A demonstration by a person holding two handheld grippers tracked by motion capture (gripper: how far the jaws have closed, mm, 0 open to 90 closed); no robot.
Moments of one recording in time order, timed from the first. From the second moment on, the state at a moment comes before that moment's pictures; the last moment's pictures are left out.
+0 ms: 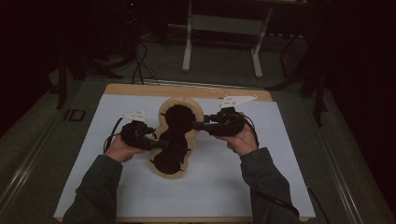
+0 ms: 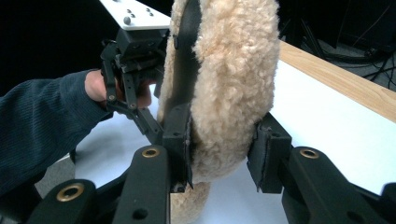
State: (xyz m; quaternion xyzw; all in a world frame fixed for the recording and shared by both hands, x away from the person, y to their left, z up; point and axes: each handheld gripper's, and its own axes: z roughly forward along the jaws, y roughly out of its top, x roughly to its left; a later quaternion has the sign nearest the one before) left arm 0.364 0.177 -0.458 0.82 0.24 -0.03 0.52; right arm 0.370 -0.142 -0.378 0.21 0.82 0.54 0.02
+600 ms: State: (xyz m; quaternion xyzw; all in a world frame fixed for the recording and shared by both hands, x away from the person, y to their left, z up) left arm 0.352 0.174 -0.451 0.82 0.19 -0.04 0.53; right arm 0.374 -0.155 -0.389 0.23 0.82 0.52 0.03
